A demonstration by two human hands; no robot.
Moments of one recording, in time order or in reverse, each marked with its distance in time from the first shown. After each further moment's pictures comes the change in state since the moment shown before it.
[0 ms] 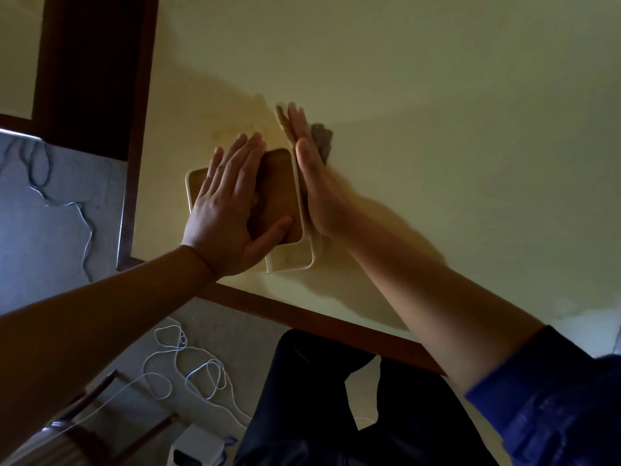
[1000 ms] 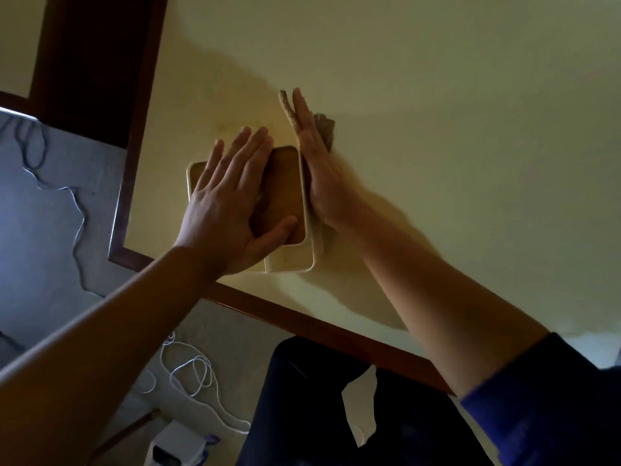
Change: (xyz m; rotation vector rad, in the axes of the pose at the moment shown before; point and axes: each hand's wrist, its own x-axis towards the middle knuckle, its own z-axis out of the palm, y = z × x) left_hand -0.001 0.008 -0.005 0.106 -0.031 -0.068; right_hand 0.023 0.013 -0.005 -0.058 -0.076 -0.064
